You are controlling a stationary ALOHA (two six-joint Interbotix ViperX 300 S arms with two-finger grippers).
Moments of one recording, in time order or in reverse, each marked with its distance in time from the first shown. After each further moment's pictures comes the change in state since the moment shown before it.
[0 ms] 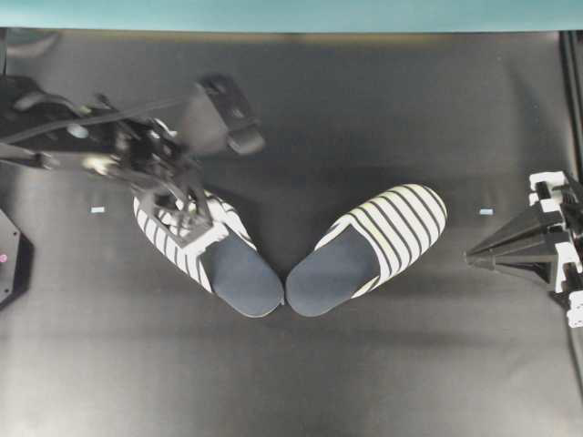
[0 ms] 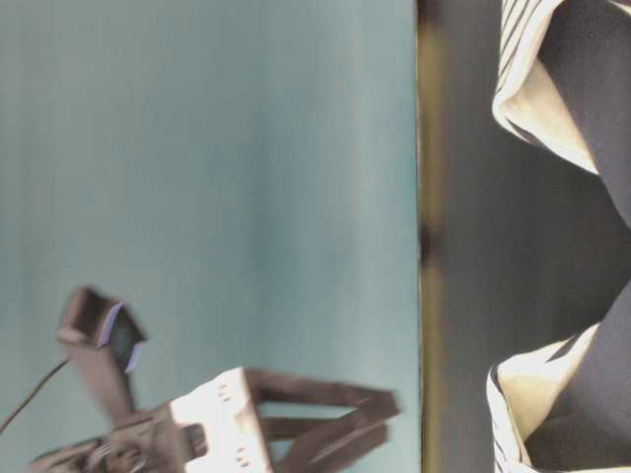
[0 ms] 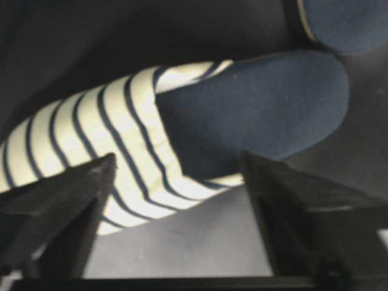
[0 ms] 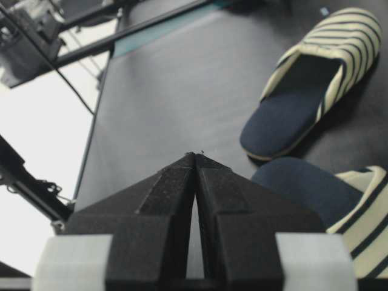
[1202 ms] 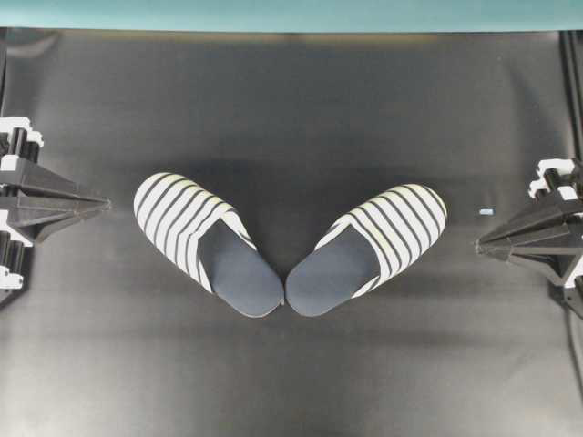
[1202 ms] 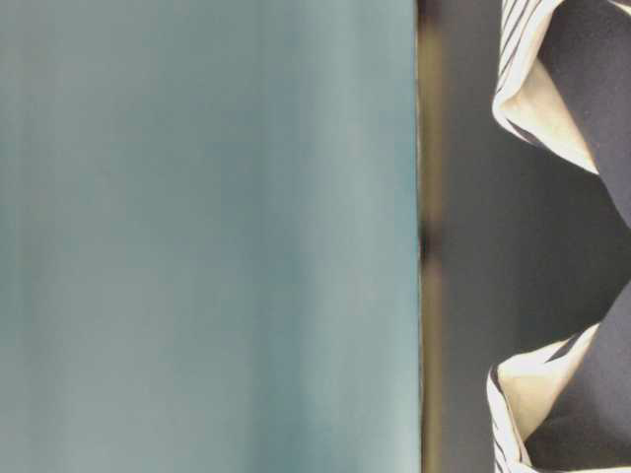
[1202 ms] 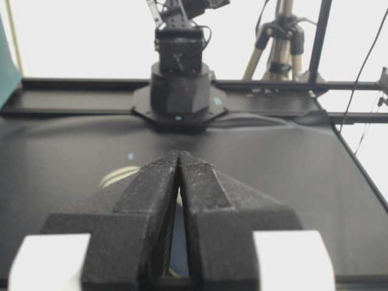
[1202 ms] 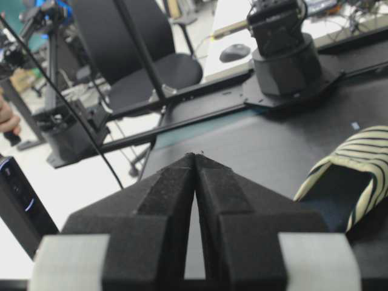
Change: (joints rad) left arm -0.120 -0.884 0.742 -0.040 -1.170 0.445; right arm 0.000 0.000 -0.008 -0.054 -0.247 0.000
